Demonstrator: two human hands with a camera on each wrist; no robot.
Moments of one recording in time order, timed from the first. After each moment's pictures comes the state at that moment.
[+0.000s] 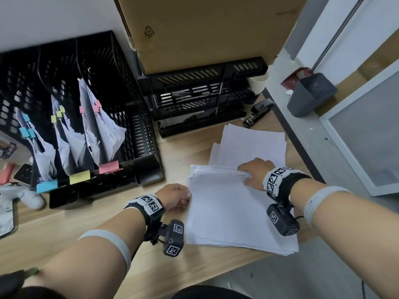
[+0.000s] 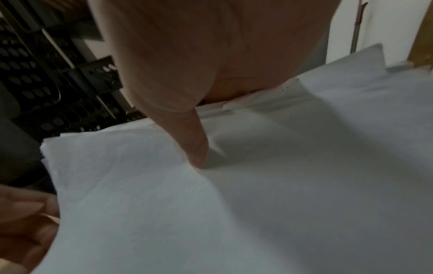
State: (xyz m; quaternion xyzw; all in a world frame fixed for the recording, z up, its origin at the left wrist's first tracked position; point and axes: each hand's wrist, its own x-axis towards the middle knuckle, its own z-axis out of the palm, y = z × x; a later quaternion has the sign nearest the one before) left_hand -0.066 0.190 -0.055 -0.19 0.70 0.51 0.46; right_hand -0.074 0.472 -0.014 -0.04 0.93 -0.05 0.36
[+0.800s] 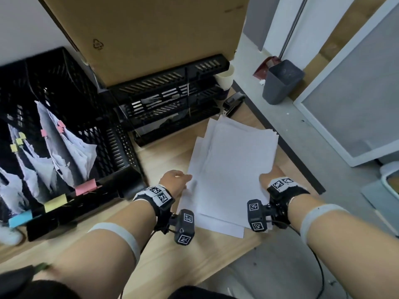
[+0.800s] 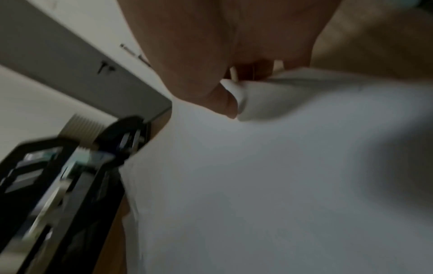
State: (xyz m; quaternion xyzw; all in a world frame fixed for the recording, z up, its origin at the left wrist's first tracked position) left_hand -0.102 0.247 -0.063 -0.17 0.79 0.44 0.39; right_hand -0.006 0.524 -0.038 0.48 0.78 -0.33 0.23
